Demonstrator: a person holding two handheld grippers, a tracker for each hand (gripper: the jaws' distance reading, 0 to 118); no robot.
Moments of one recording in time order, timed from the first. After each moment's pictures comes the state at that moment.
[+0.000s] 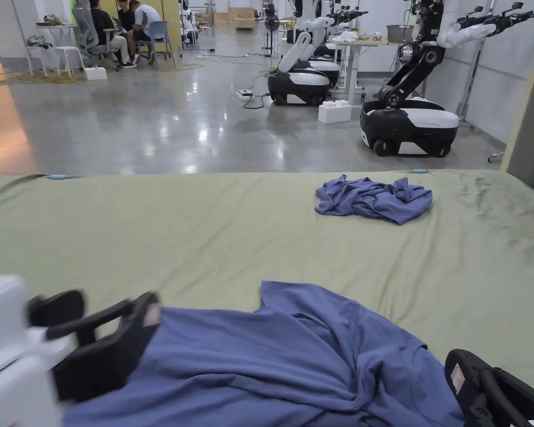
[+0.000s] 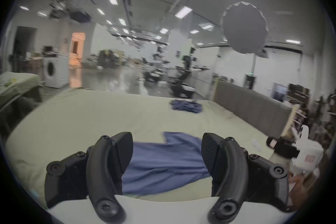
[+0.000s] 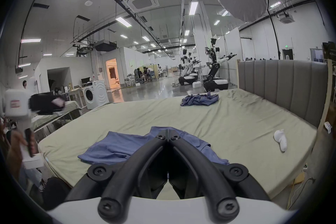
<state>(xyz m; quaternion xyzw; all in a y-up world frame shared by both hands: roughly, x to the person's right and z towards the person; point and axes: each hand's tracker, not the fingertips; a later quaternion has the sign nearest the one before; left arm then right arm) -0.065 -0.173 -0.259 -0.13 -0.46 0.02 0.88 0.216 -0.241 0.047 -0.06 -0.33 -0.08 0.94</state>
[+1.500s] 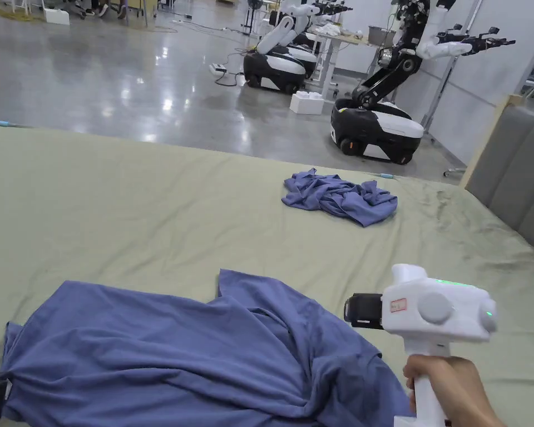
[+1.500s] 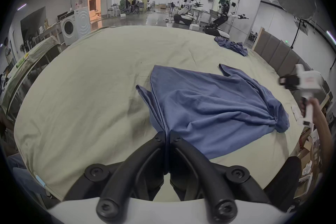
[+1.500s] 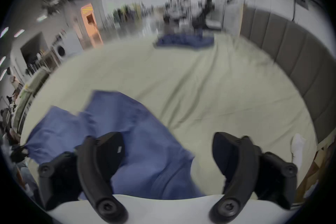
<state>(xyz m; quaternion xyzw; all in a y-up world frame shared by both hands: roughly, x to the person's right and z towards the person) -0.004 -0.307 -0.381 -0.39 -0.37 -0.10 0.84 0.523 -0.338 -0.155 -0.42 -0.34 -0.20 0.82</state>
